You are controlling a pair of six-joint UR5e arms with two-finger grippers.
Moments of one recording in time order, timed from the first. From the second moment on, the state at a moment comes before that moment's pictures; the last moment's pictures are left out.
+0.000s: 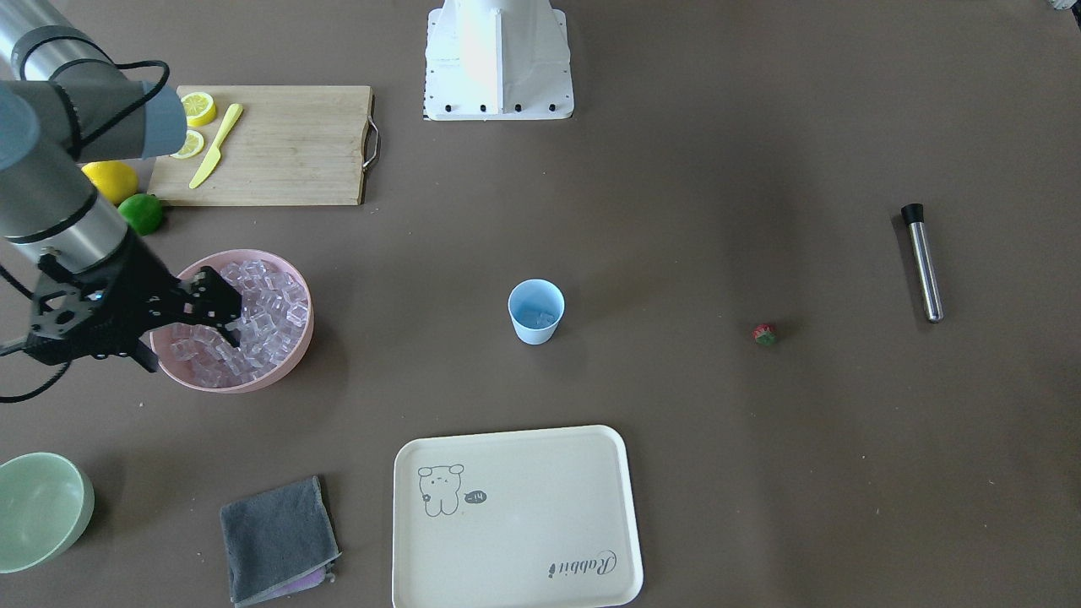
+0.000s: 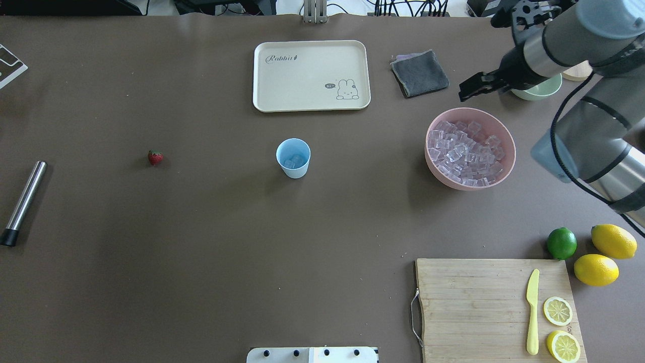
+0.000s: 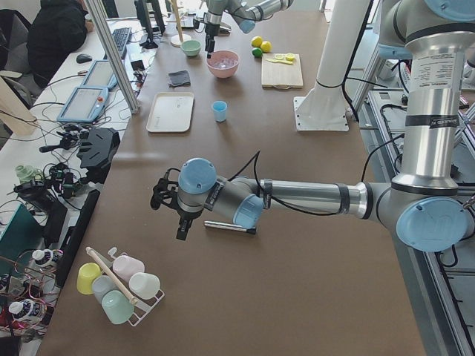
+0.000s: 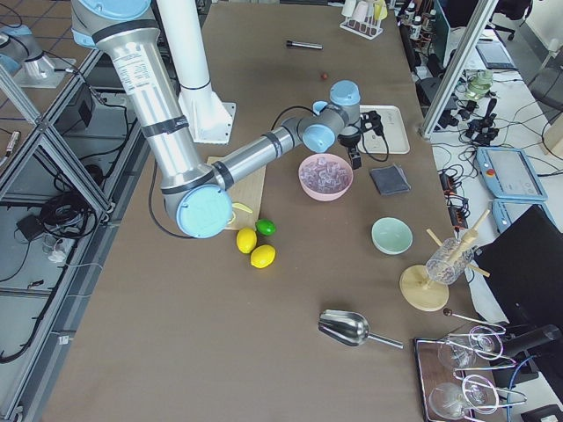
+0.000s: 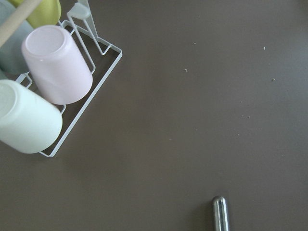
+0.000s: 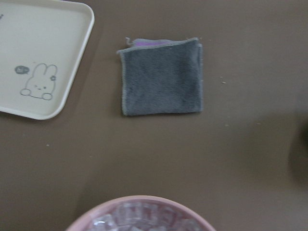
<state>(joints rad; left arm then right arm) -1.48 -1.62 -1.62 -2.01 -2.40 -0.30 1.07 -1.25 1.69 -1.24 2.16 0.60</state>
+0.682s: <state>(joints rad) -1.26 -1.76 -1.66 -2.00 -2.25 -0.64 1.44 -1.51 1.63 -1.24 2.31 0.14</state>
